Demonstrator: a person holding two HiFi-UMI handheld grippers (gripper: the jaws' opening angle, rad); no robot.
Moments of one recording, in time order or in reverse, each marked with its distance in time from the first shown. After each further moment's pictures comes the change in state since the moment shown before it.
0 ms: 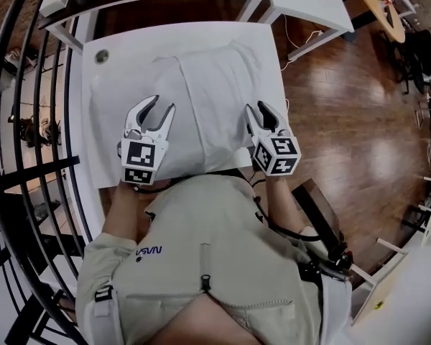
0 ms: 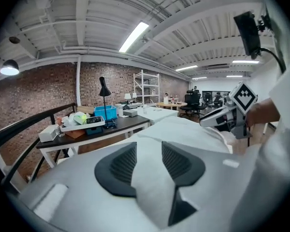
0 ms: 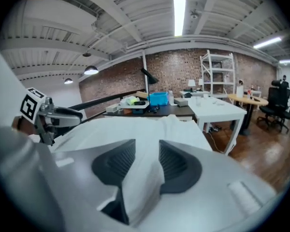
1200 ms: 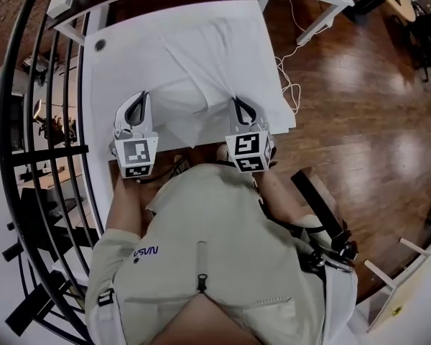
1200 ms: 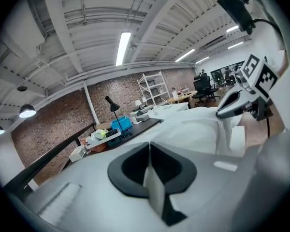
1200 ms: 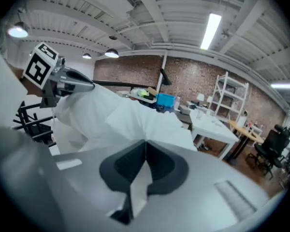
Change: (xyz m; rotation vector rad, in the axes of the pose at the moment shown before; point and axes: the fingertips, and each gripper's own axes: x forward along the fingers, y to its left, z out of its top) left arm -0.041 -0.057 -0.007 0.254 -0.022 0.269; right arm -0.066 0.016 -0.056 -0.373 0.039 -0.041
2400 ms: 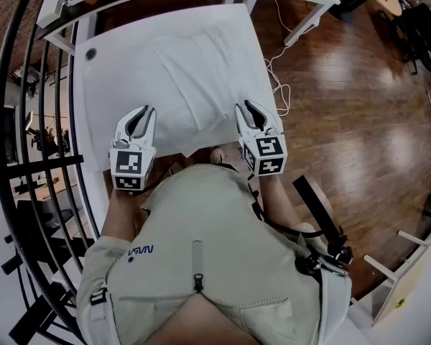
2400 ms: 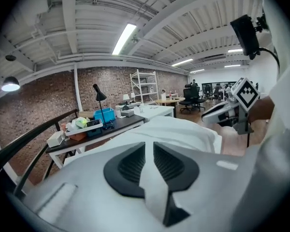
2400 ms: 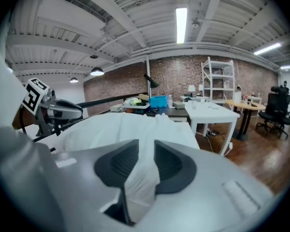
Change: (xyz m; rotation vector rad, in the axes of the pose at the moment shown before) left arm -0.014 -0.040 0.003 -0.162 0.044 -0.217; right arm -0.027 -0.033 -0.017 0.310 -0.086 0.040
